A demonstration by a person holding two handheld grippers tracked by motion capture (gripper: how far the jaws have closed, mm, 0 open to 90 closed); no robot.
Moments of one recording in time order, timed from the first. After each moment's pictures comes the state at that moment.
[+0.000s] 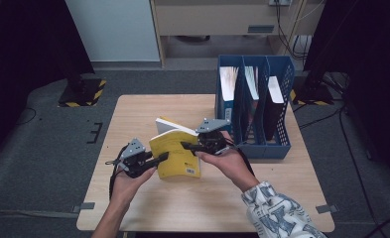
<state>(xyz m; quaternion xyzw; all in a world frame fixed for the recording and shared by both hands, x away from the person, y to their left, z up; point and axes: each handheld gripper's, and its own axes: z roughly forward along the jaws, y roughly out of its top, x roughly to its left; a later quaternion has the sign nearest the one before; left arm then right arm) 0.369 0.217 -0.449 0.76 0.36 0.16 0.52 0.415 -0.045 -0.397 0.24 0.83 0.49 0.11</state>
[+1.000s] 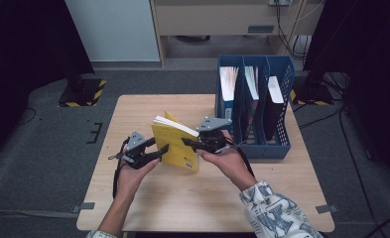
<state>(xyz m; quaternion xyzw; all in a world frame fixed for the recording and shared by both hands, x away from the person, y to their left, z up) 0.396 0.218 -0.461 0.73 0.42 0.22 0.49 0.420 -0.046 -0.400 0.25 0.82 0.51 0.12</state>
